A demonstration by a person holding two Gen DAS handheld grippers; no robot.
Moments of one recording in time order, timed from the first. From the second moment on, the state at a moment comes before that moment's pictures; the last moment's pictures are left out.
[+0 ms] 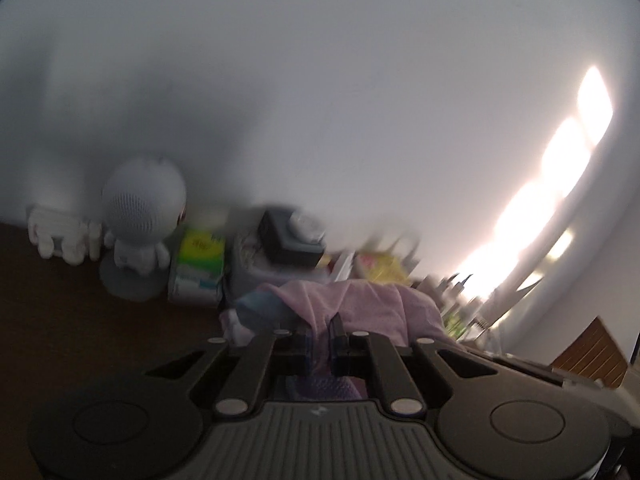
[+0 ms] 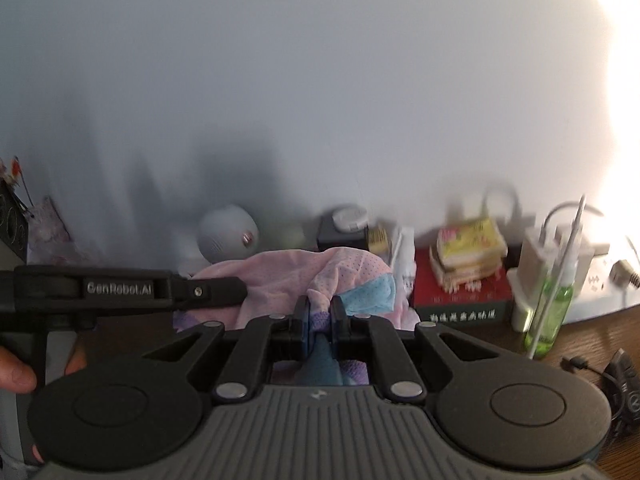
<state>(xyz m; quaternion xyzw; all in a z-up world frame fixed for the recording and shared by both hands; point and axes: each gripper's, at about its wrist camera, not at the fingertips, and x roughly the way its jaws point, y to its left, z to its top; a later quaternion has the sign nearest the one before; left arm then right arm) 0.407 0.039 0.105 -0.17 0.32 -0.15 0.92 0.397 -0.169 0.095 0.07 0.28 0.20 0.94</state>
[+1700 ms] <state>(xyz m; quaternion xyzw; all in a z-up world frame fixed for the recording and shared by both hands) 0.074 0.027 0.050 -0.03 0.36 0.04 0.93 0.126 -0.187 0.040 0.03 0.36 0.16 0.92</state>
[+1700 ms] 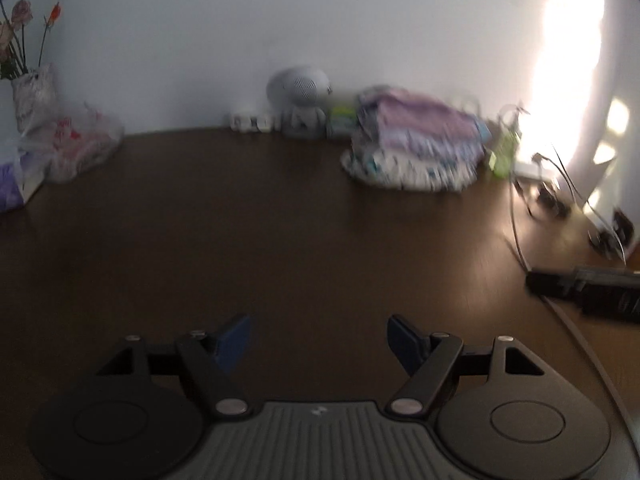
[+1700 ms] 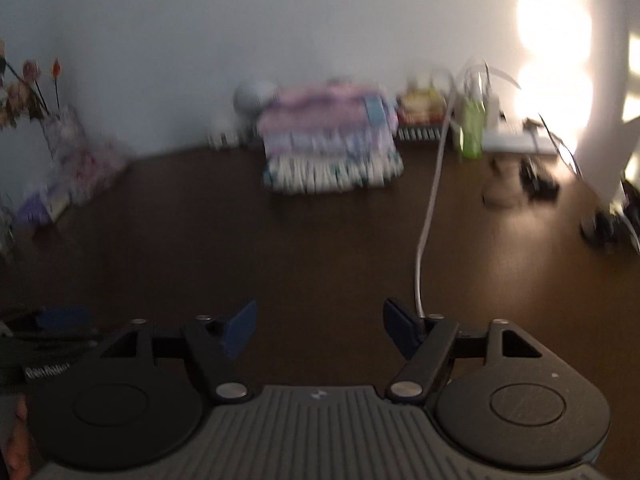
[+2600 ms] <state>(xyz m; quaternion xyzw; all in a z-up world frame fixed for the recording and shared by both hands) -0.001 0.001 0.010 -0.01 0.34 0.06 0.94 0.020 -0.187 0.003 -0.03 0.34 0.12 0.93</state>
